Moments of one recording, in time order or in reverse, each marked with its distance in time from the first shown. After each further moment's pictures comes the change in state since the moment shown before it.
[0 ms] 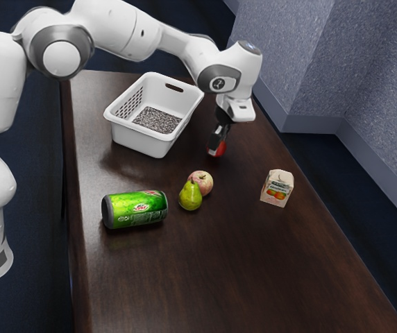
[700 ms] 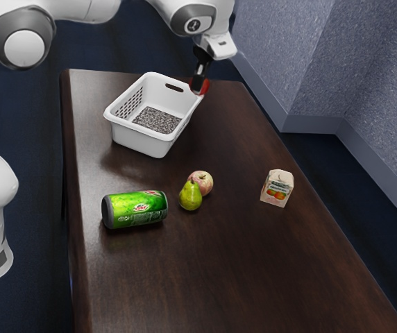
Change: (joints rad) arm 0.068 -0.270 0.124 -0.043 -0.001 -0.045 -0.012
